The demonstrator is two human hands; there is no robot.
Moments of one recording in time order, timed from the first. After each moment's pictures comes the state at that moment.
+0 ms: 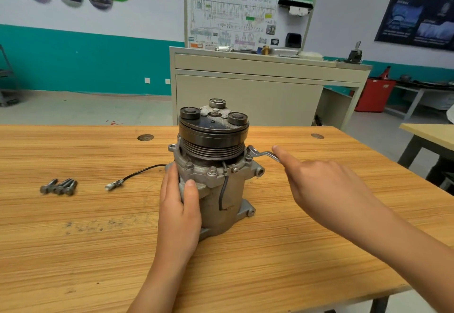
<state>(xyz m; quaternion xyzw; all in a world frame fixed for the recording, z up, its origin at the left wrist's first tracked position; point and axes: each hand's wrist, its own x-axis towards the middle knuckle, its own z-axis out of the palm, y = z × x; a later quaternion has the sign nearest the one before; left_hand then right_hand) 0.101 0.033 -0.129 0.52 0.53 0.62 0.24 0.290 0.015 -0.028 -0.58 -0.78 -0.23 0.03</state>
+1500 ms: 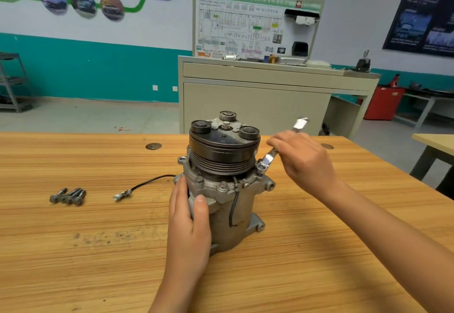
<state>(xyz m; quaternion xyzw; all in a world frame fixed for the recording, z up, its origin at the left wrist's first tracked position) 0.103 0.037 -0.133 0.49 0.55 0.63 0.24 0.301 0.115 -0.046 -0.31 -0.82 -0.34 0.35</state>
